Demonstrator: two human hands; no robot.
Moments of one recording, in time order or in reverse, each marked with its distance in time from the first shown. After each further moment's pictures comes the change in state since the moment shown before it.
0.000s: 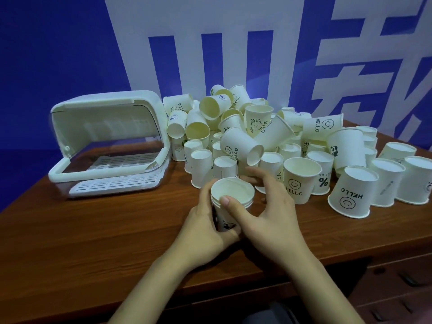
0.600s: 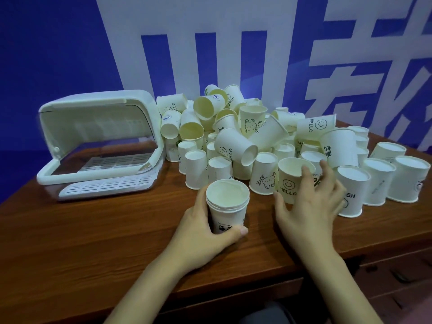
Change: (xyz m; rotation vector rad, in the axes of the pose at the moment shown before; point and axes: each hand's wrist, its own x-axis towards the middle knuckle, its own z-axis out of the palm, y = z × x) left_hand 0.000 0.003 0.000 0.063 0.008 0.029; right_hand 0.012 0.058 -0.029 -0.625 0.384 0.101
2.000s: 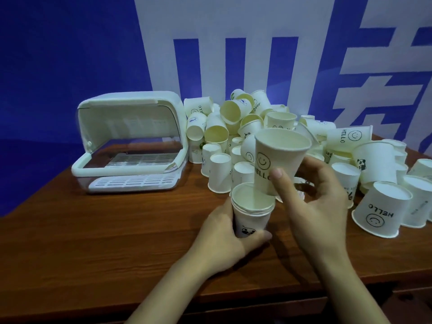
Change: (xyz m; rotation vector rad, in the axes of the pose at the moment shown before) left_hand 0.005 -0.004 0.001 0.015 0.023 0.003; right_hand 0.000 -0.079 -0.036 0.907 -0.133 0.041
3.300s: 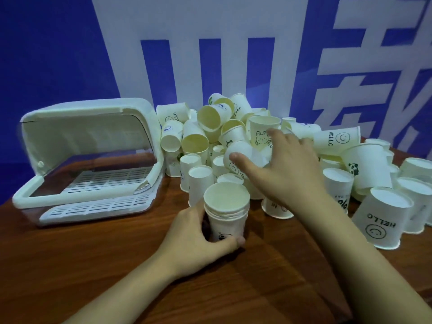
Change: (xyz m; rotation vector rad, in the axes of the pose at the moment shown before) left_hand 0.050 -0.029 -0.028 0.054 -0.041 0.097; right_hand 0.094 0.006 0.032 -0.998 -0.285 0.012
